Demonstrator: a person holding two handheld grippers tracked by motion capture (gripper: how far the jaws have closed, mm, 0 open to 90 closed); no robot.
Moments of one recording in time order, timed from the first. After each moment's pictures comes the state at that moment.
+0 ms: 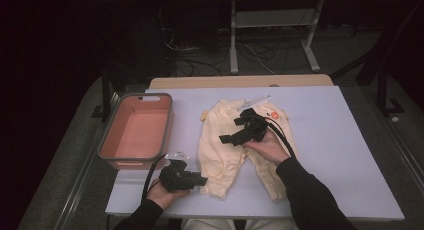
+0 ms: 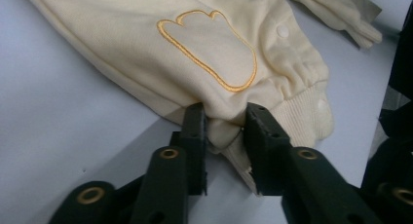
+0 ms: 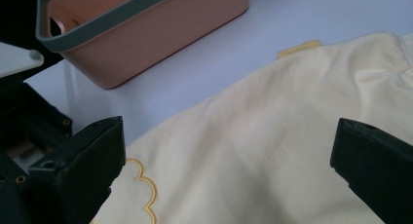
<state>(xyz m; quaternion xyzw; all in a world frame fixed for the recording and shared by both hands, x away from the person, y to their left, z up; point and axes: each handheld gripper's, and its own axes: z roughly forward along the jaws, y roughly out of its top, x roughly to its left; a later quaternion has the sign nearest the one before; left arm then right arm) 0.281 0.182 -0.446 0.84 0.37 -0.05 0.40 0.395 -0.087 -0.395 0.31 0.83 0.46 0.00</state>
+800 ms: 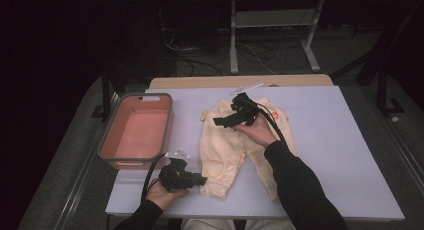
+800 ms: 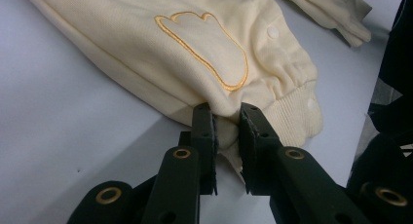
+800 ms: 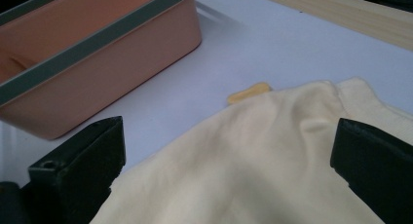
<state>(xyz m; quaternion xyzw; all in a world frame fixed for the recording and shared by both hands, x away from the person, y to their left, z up) 0.280 0.182 -0.440 0.84 0.36 -0.06 0.39 0.440 -0.069 -0.387 0.35 0.81 0.46 0.05</state>
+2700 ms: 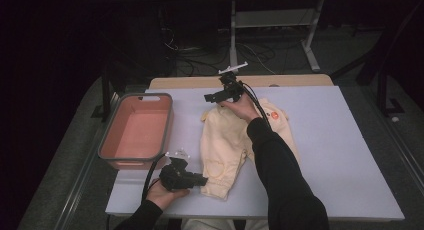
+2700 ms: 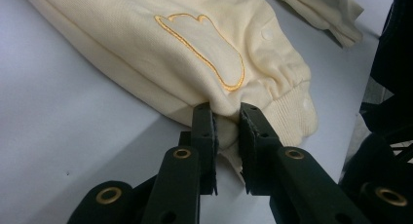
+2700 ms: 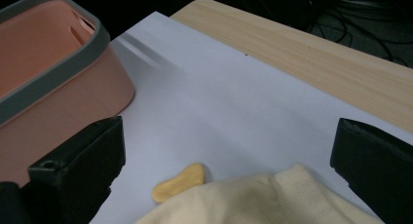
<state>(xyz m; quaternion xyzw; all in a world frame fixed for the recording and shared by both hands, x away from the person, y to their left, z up) 0.281 0.180 -0.440 0.84 0.36 -0.07 0.39 0.526 -0.035 -0.391 0.40 0.80 0.44 0.08</state>
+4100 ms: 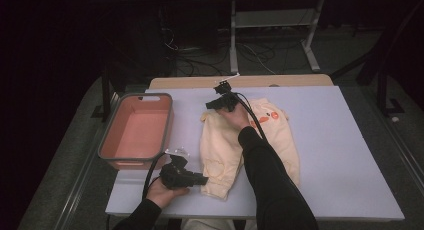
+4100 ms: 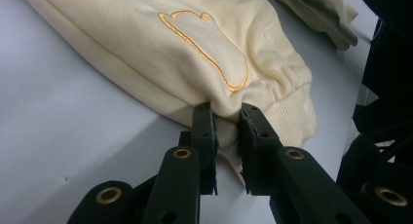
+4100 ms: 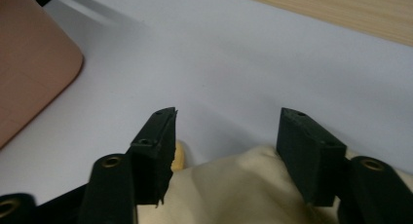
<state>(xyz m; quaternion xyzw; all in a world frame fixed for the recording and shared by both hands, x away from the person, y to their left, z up) 0.289 0.182 -0.444 0.84 0.37 -0.10 0.40 0.532 -0.017 -0.436 0.47 0.79 0.38 0.07</state>
